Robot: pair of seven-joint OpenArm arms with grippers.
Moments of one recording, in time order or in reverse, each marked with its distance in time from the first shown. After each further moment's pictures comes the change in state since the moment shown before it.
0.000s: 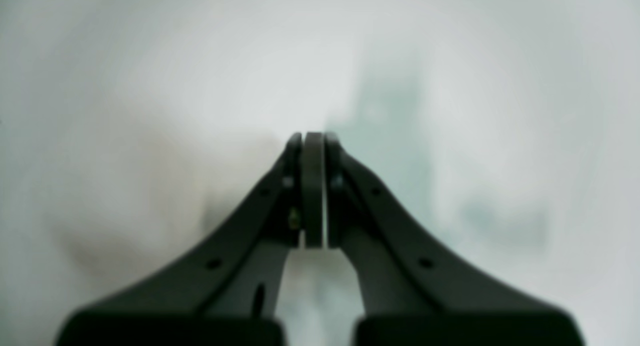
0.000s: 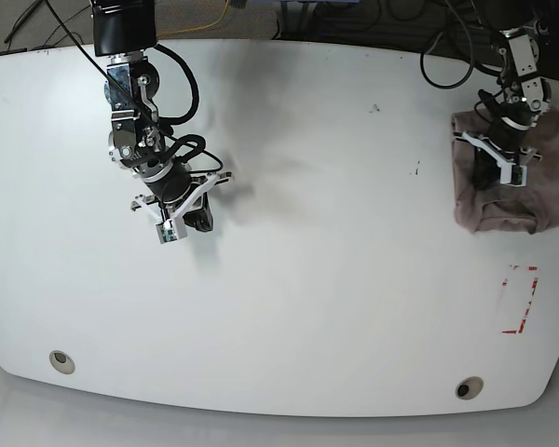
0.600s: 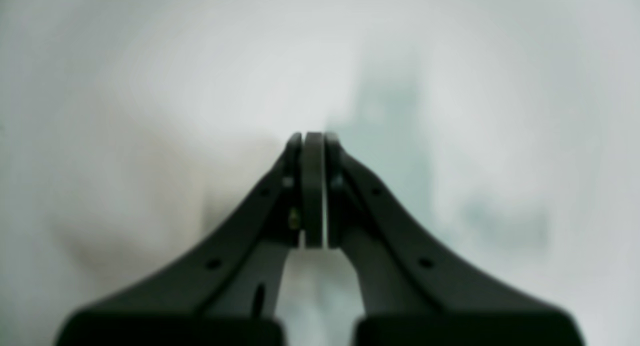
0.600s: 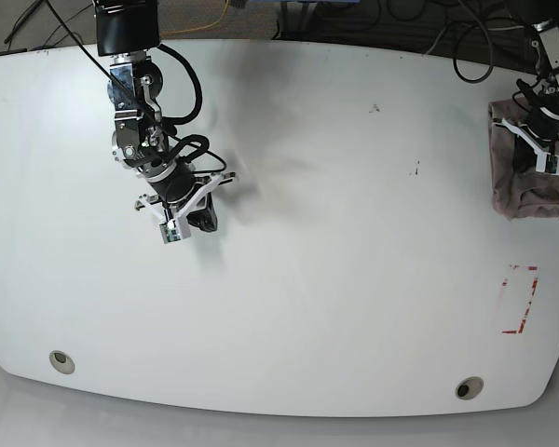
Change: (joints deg) left arm 2.4 -5.7 -7.9 -0.3 2.1 -5.4 3.2; right arm 0.0 -1.2 0.0 0.0 0.0 0.0 0.0
